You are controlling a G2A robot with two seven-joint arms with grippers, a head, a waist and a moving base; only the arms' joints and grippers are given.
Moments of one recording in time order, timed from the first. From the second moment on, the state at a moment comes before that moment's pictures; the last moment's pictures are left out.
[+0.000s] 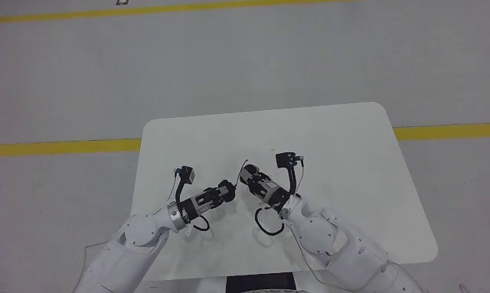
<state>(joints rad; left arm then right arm) 1.60 -0.98 -1.14 -1.61 -0.39 -0.34 -0.66 -1.47 -1.14 0.81 -1.80 -0.32 0.00 0.07</state>
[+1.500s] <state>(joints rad) 1.60 -0.98 -1.14 -1.61 -0.39 -0.34 -0.66 -1.51 -1.17 0.87 -1.80 -0.41 -0.03 0.06</state>
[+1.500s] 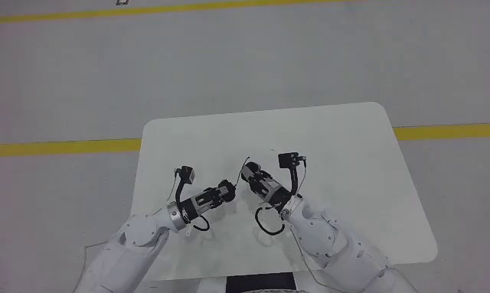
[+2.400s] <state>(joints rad) 1.60 -0.98 -1.14 -1.61 -0.39 -0.34 -0.66 -1.52 -1.20 0.88 -1.79 -0.42 -0.04 0.08</state>
